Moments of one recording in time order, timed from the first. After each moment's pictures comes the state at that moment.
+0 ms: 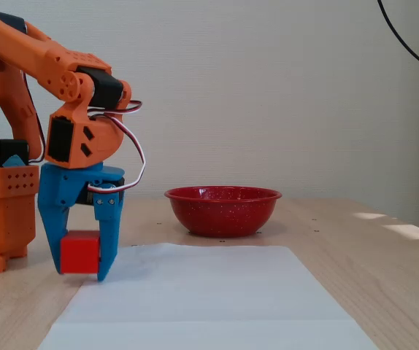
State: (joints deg) arm -30.3 102.4 124.5 72.0 28.5
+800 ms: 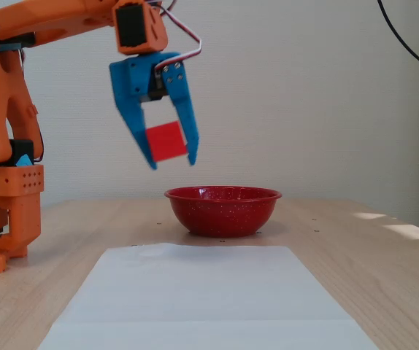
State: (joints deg) arm -12.0 101.8 81.5 93.9 8.0
